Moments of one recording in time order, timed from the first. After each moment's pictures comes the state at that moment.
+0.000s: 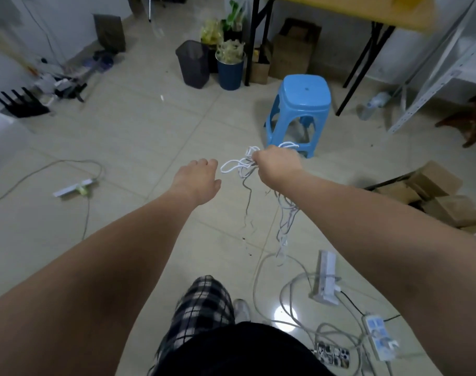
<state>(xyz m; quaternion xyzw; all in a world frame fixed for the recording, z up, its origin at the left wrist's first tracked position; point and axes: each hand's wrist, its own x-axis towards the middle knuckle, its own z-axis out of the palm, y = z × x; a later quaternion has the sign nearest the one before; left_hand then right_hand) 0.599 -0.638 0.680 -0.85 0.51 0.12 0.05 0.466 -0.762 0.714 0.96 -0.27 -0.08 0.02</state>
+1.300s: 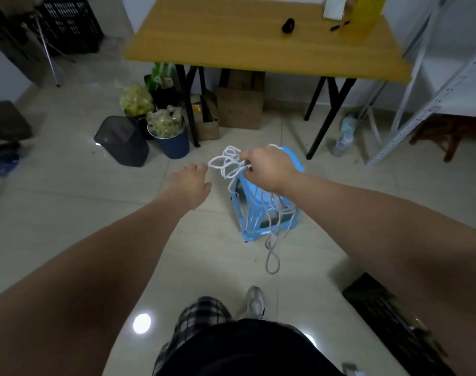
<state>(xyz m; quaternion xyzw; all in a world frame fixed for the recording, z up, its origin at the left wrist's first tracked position) 0.889 -1.251 0.675 -0.79 0.60 0.12 0.06 0.724 -1.335 0.718 0.92 -0.37 0.02 -0.15</state>
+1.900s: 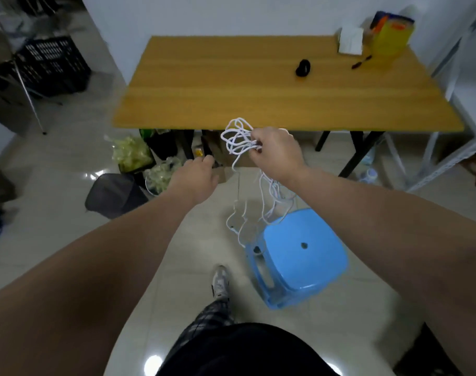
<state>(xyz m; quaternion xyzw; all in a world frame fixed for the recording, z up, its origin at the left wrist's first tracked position) 1.072 -1.557 0.683 -0.76 0.64 0.11 0.01 0.902 -1.627 0.724 0.86 -0.46 0.17 -0.15</state>
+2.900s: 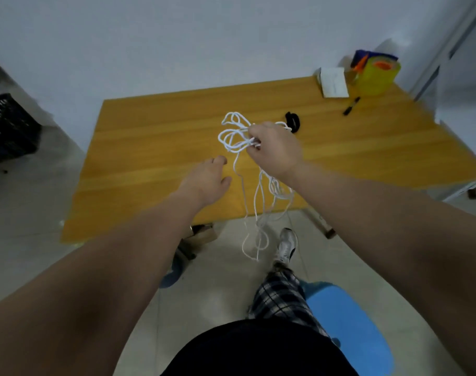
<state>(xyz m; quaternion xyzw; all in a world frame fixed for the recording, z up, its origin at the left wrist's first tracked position) 1.148 -1.874 0.686 -0.67 0.72 0.16 -0.06 0.984 -1.916 0.729 0.84 -0.49 0.20 -0.08</state>
